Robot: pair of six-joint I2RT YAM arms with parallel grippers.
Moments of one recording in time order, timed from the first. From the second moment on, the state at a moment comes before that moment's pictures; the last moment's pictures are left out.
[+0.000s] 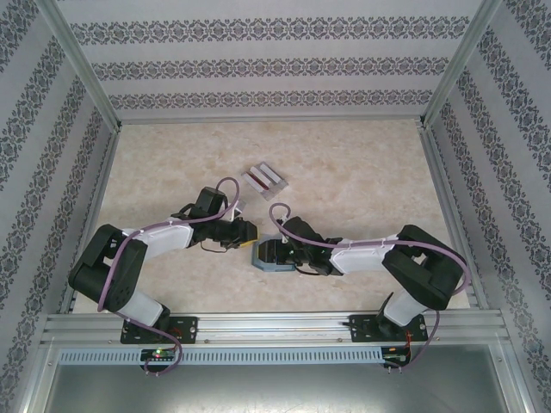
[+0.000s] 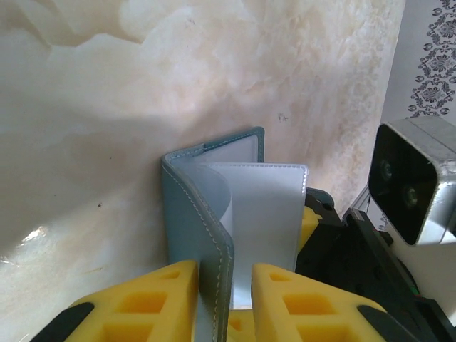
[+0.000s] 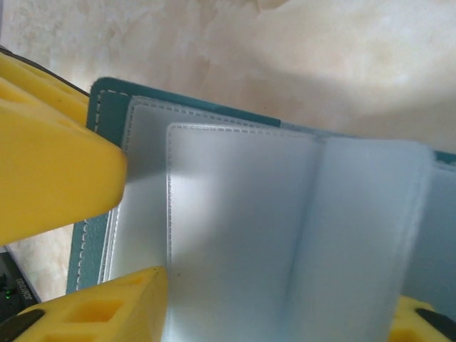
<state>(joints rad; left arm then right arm) -0.42 1.53 0.68 -0.07 0.74 -0.76 0.89 1.59 0.59 0.25 -0.22 0.90</state>
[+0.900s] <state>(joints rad) -0.40 1.52 0.66 -0.10 0.71 -0.72 0.89 1.60 0.62 0.25 -0.26 0.86</state>
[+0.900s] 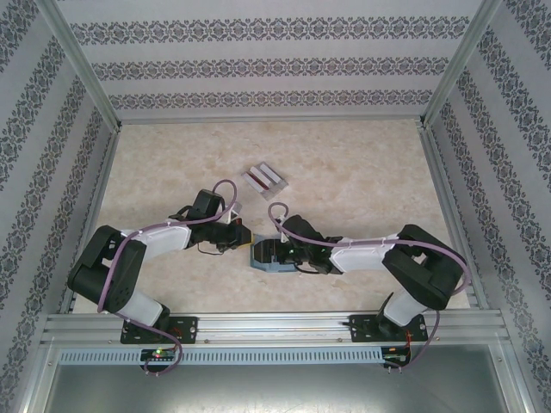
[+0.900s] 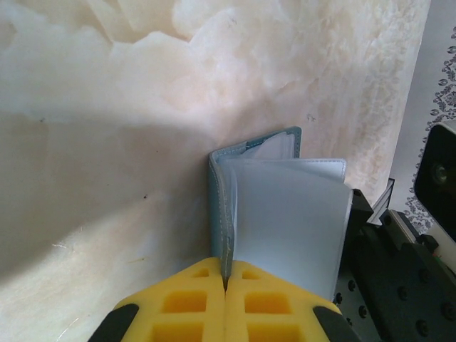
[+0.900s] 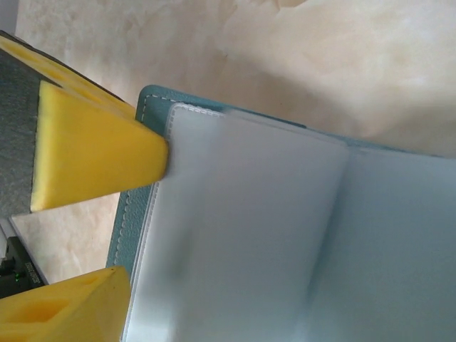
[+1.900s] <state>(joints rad) -0.40 1.55 0.65 -0.10 0.69 -0.73 0.89 1.56 0.56 0.25 -0.23 0.85</state>
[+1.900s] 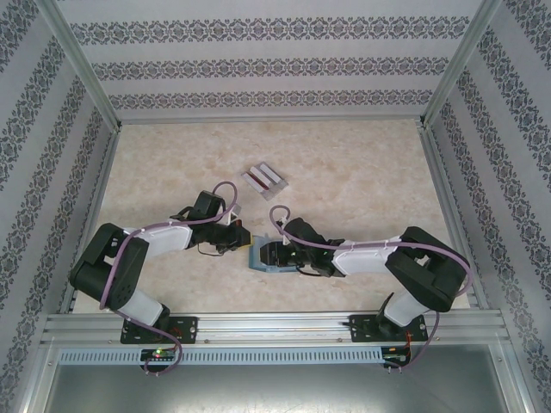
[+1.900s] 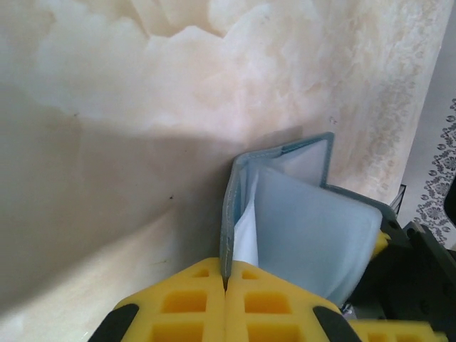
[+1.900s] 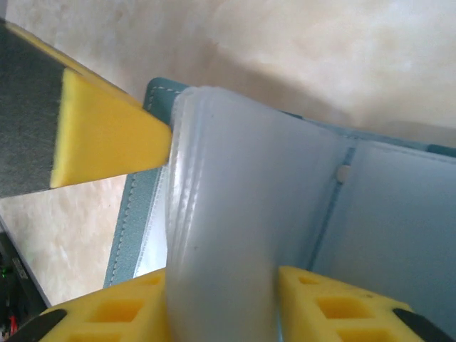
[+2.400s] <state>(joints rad) -0.40 1.55 0.65 -0.10 0.68 -0.73 0.89 1.55 0.59 0.22 -0.25 0.80</state>
